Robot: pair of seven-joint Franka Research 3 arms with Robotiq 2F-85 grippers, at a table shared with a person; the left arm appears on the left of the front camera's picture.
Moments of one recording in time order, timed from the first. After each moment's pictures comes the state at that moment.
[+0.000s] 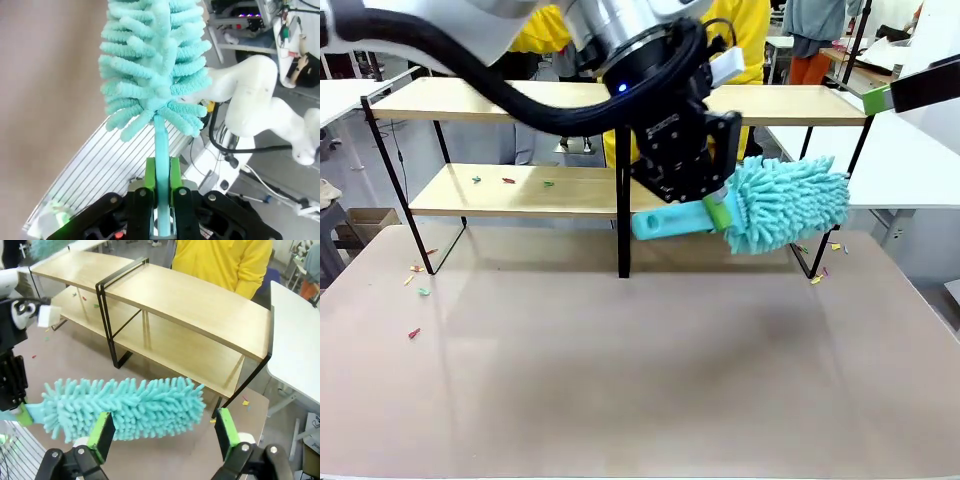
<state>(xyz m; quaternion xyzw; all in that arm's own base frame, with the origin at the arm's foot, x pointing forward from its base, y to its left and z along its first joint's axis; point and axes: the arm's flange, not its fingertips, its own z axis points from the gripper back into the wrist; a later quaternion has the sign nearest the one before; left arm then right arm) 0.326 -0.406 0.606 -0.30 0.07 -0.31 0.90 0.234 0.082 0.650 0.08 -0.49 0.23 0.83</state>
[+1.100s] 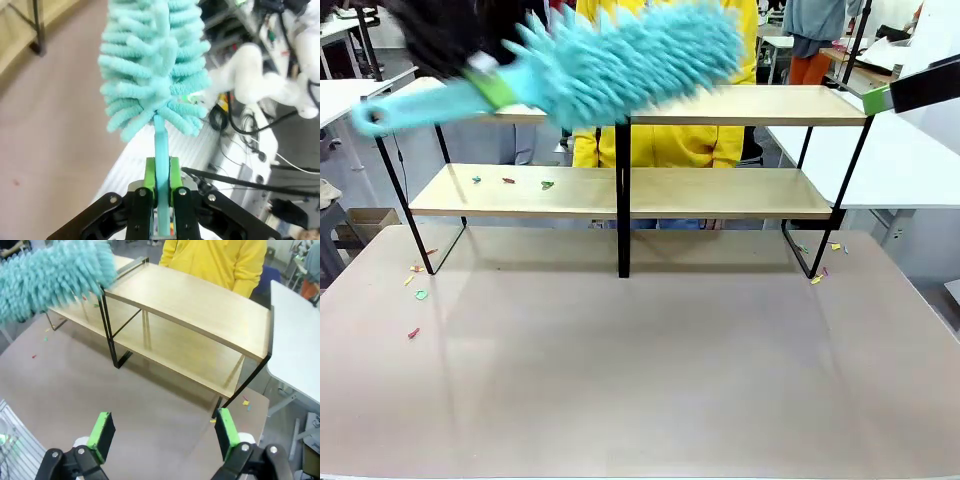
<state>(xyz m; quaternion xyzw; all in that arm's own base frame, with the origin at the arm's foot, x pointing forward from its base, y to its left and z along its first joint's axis) 0.309 -0.154 0.722 -0.33 -0.11 -0.38 0.86 0.235 0.082 0.650 0.08 -0.49 0.23 0.84</state>
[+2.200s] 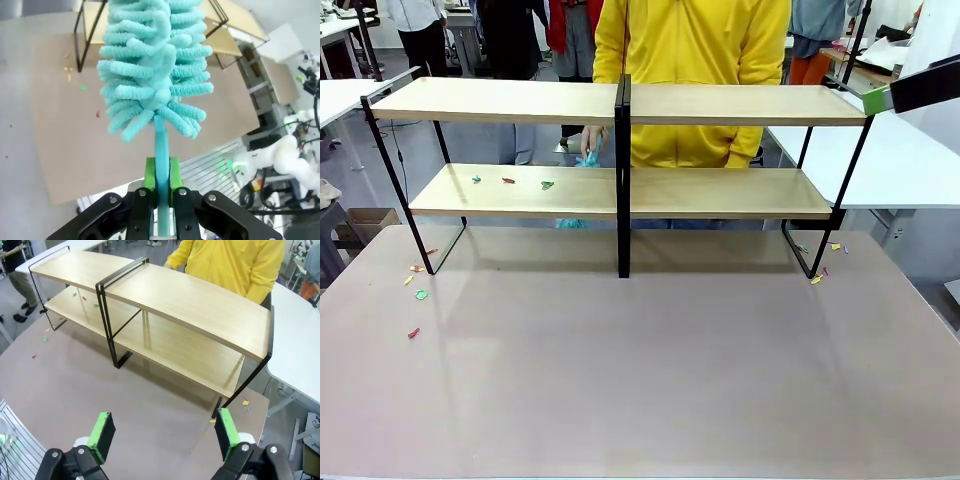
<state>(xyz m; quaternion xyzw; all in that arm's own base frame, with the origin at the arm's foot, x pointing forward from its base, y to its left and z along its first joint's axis) 0.145 0.154 0.691 -0.29 -0.32 -0.08 0.90 0.235 0.082 0.650 0.08 -0.49 0.23 0.83</state>
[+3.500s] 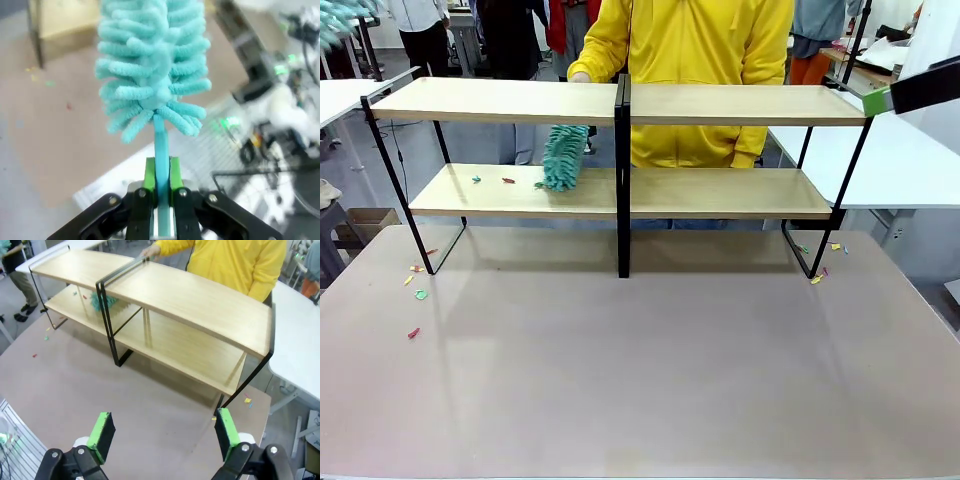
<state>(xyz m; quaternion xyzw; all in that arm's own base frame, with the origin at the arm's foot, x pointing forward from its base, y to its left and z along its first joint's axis) 0.162 0.109 0.691 -0.31 -0.24 -0.22 0.89 0.236 0.082 0.646 0.08 -0.48 0.23 0.84</state>
